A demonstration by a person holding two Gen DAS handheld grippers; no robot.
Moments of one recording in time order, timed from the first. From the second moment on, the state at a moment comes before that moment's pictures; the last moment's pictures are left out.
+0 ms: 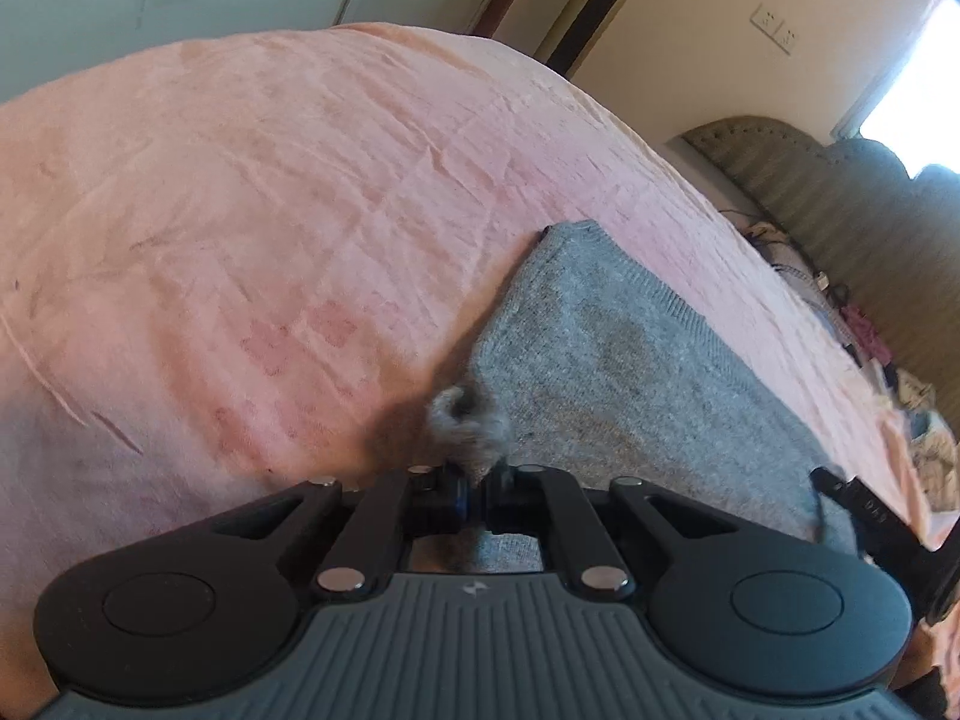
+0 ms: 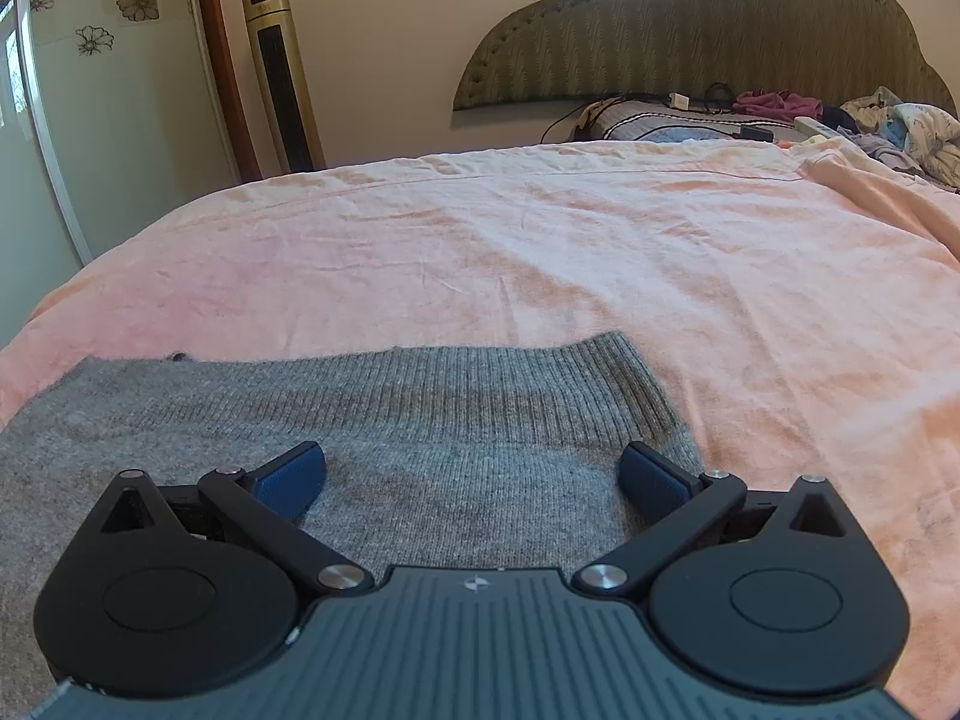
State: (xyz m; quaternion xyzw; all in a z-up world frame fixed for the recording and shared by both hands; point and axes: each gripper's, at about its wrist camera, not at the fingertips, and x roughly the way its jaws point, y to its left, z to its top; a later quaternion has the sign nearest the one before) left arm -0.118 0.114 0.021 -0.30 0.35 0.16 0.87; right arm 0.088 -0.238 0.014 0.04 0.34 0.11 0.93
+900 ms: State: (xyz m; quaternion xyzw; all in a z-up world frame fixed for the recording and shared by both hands) left arm -0.106 -0.065 0.047 0.05 0.29 -0.10 0.95; right arm 0.128 -0.167 0.029 0.30 0.52 0.41 0.69
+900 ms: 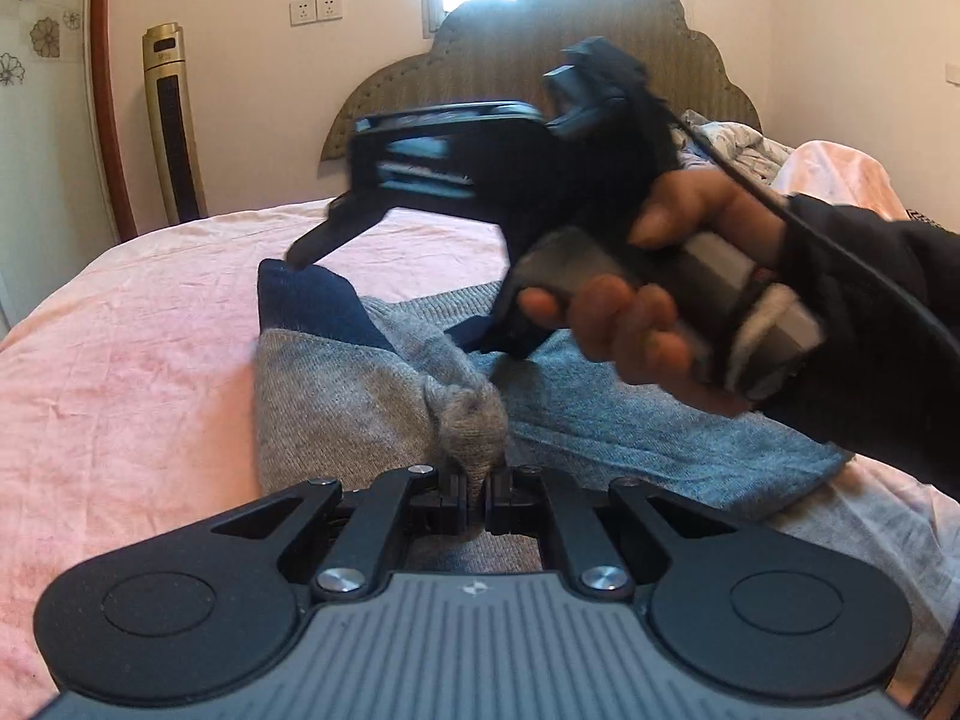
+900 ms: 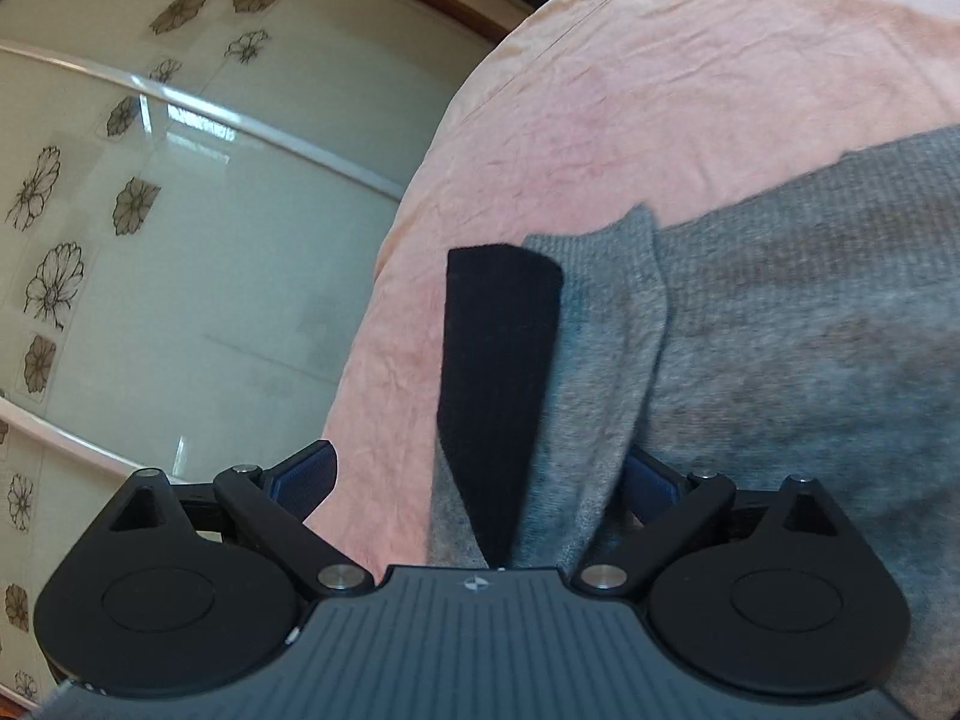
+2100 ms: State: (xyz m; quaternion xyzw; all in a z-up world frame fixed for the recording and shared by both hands) left arm -0.079 -0.191 0.022 0.11 0.32 -0.27 0.90; right arm 0.145 -0.311 0.032 0.22 0.48 0.31 0.79
